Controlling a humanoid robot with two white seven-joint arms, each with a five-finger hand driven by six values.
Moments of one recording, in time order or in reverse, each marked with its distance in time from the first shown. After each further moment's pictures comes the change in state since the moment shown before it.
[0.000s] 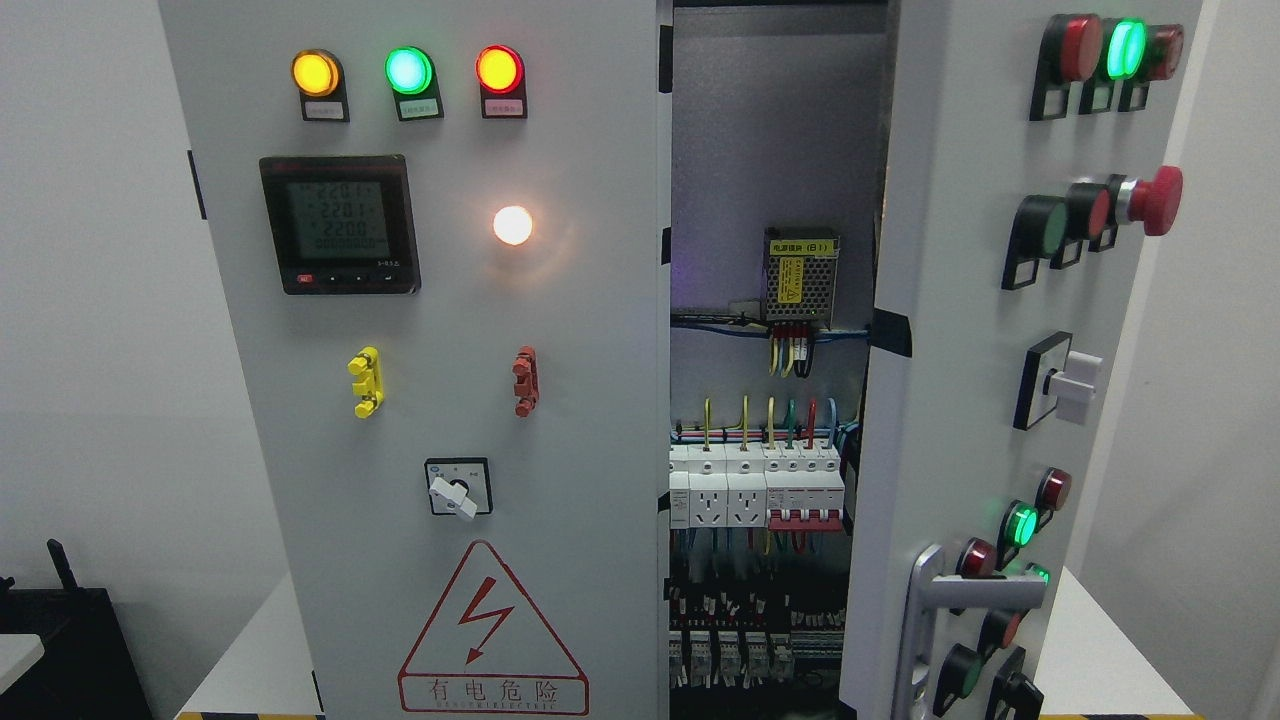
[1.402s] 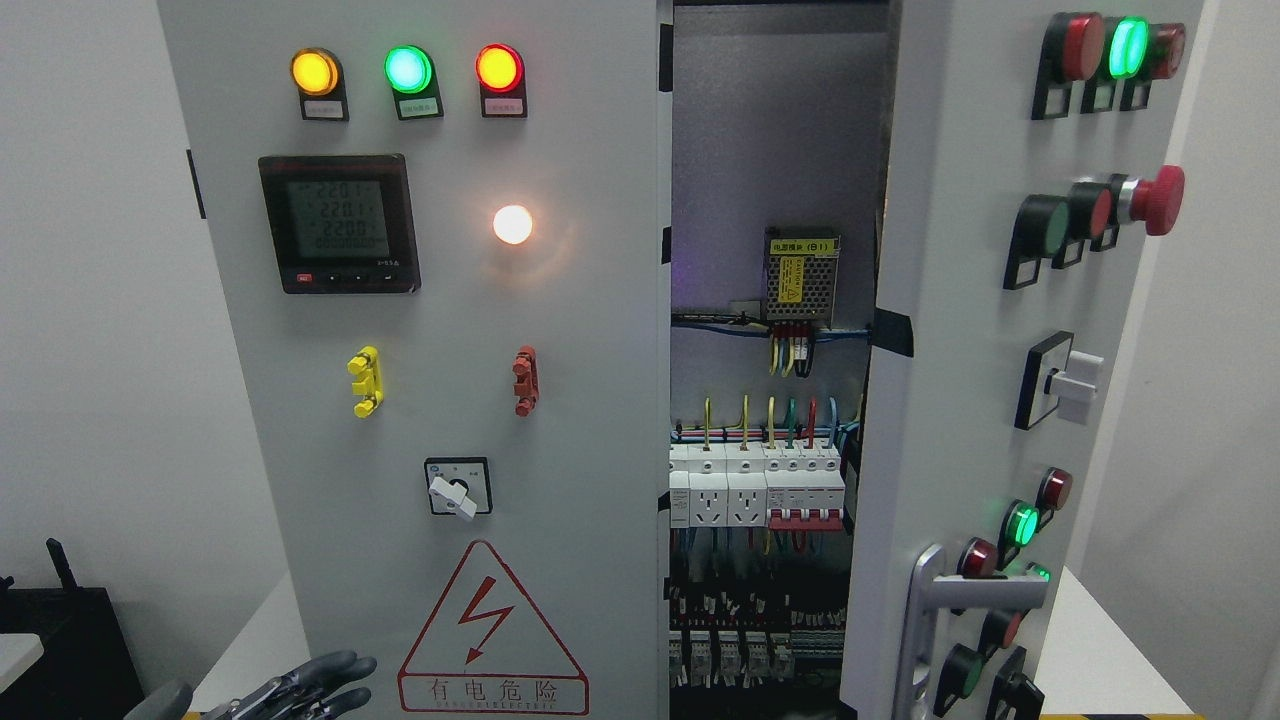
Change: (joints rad) left arm -0.603 0.603 -0.127 -0.279 0.717 0.010 -0.166; right arm 0.000 0.000 0.000 0.000 0.000 0.000 -0.004
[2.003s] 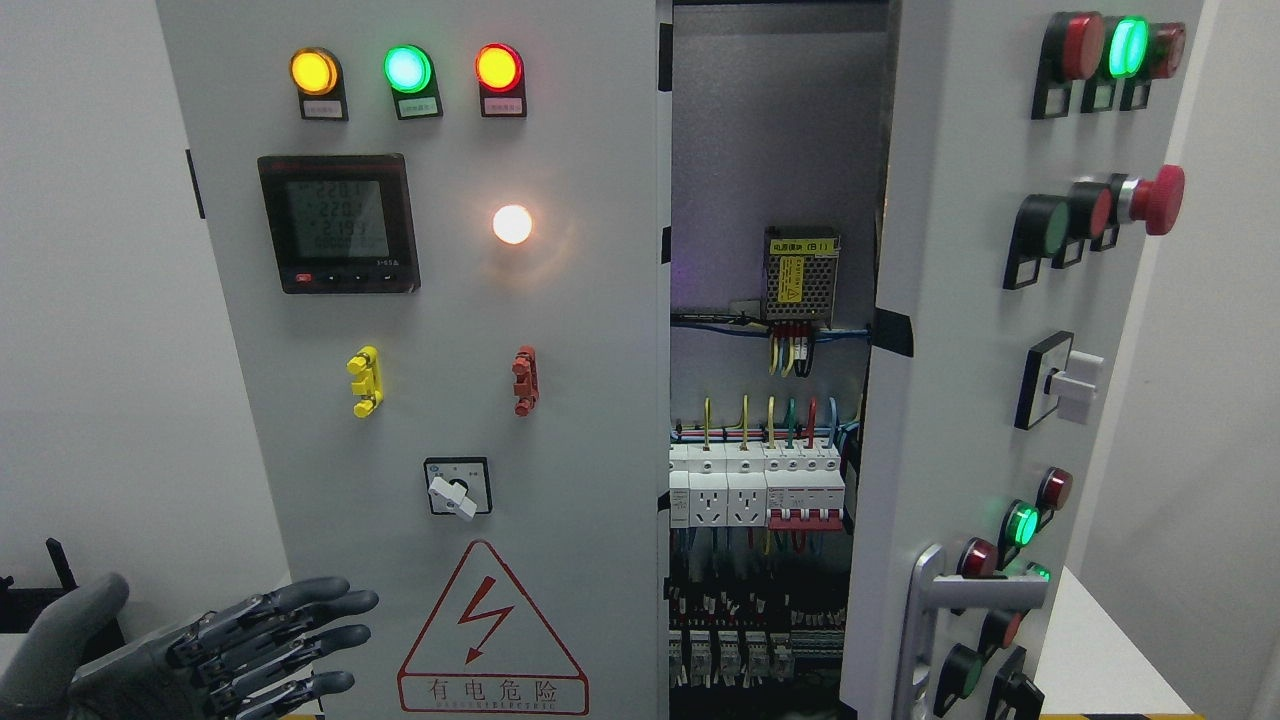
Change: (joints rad) left arm -0.131 0.281 -0.035 -0.034 0.330 0.032 -0.165; right arm 0.000 0.000 0.000 0.000 0.000 0.000 0.004
